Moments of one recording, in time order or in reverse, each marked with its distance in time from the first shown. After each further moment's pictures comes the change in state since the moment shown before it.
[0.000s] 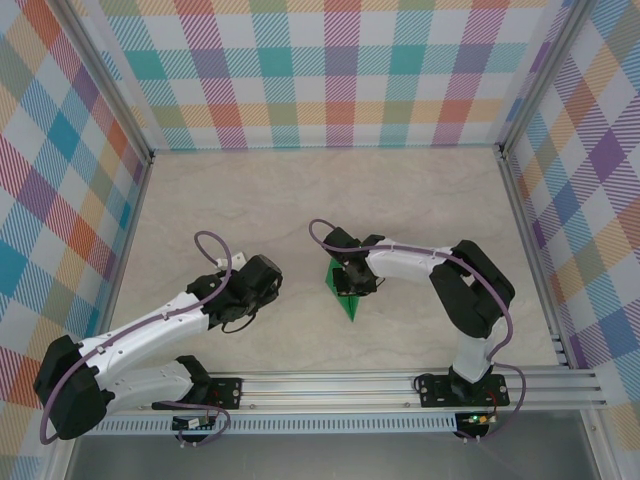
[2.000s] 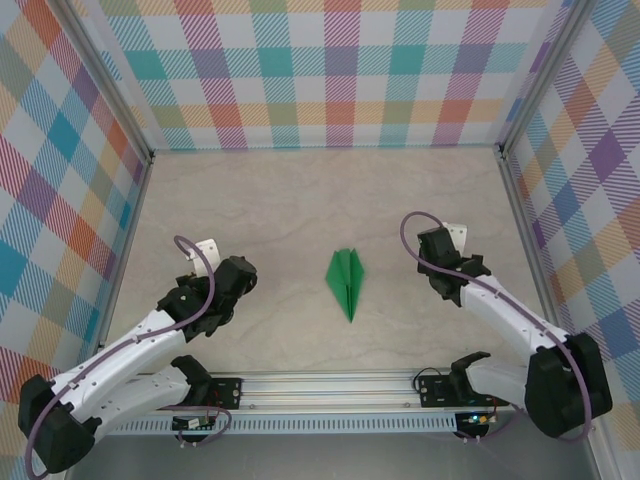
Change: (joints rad) left arm 0.113 -0.208 -0.074 0.028 -0.469 0.429; right arm -0.451 -0.671 -0.486 0.224 0.590 -0.344
